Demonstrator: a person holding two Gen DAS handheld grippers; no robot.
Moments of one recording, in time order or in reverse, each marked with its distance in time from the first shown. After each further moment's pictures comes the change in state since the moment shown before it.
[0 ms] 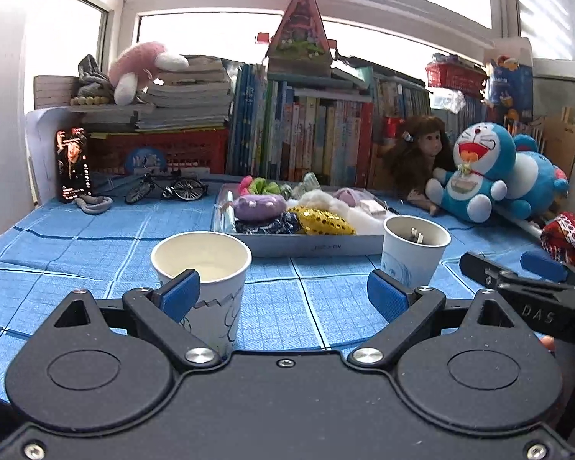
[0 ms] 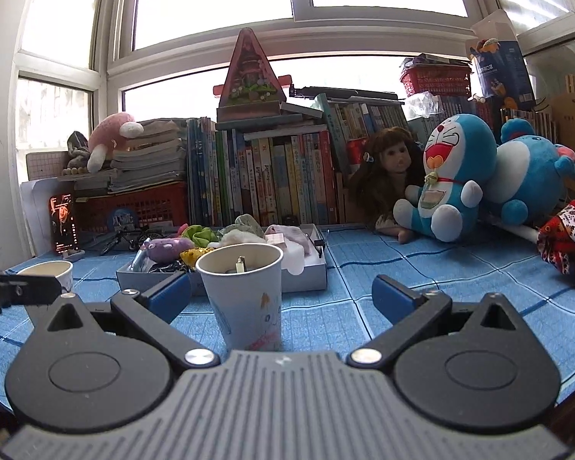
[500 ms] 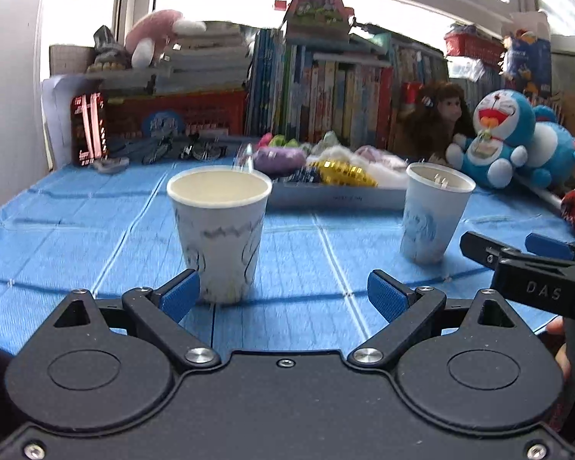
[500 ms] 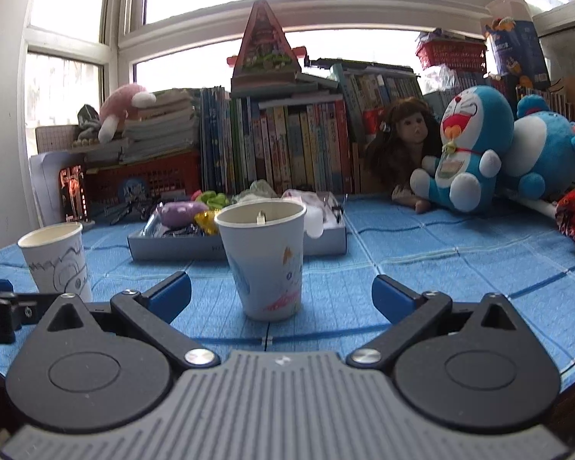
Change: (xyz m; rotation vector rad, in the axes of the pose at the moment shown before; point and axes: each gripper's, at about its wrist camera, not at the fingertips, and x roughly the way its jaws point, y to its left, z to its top) left arm 0.013 0.003 -0.037 -0.008 0.098 0.063; right arm 0.011 0.011 -0.021 -0.011 0.095 0.029
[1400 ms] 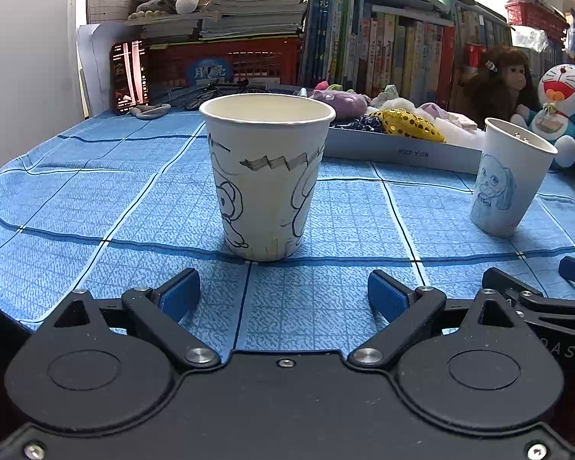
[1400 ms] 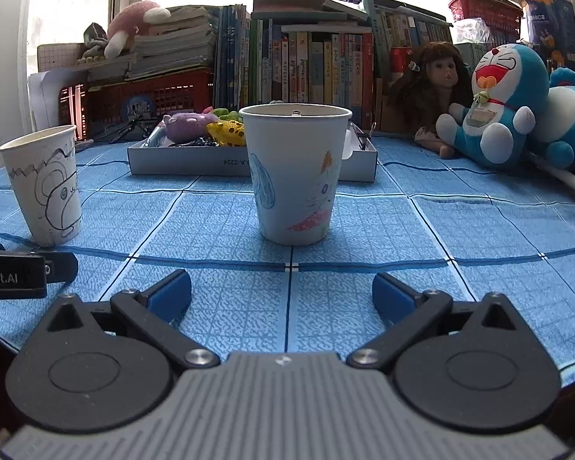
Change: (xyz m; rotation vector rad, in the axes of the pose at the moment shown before) left arm 0.050 0.005 -0.017 -0.066 0.116 0.162; right arm 0.036 0.024 -0.027 -0.096 0.187 -0.012
